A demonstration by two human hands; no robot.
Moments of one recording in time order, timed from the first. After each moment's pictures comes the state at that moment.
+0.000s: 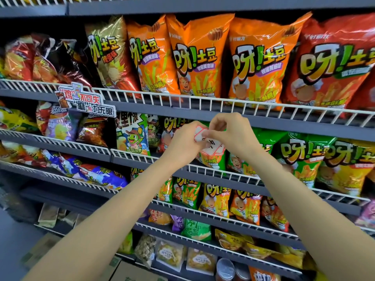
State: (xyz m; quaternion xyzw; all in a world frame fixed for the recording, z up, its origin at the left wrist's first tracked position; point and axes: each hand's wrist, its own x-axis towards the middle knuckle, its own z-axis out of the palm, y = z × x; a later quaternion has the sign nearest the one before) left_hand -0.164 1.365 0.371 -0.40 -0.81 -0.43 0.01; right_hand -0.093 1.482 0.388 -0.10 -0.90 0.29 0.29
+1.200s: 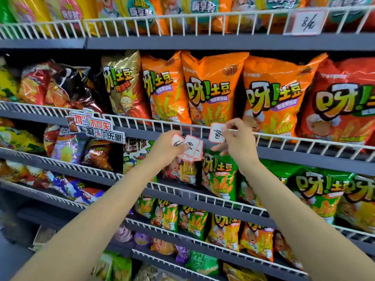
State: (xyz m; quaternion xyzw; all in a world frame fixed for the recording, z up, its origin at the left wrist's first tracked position) left_hand -0.259 1.341 0.399 -0.31 -0.82 -0.48 0.00; right_hand -0.151 1.485 0.414 -0.13 -0.76 0.52 0.37
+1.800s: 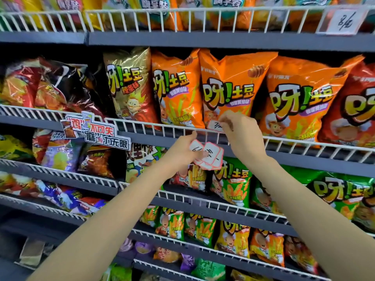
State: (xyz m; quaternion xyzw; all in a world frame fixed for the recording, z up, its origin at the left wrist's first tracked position) left_hand -0.305 1.351 0.392 -0.39 -0.78 -0.48 -0.12; right_hand -0.205 1.474 0.428 -0.14 -0.89 0.09 0.43
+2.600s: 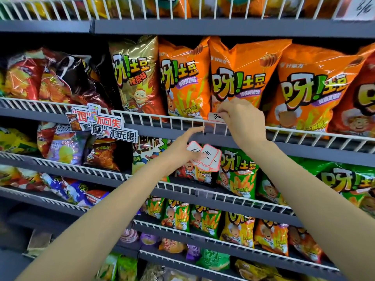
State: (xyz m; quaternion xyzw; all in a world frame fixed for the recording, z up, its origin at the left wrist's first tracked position) left_hand -0.309 1.318 0.380 -0.41 -0.75 -0.49 -0.17; right_hand -0.224 1.460 0.435 -0.15 -0.90 -0.07 0.41
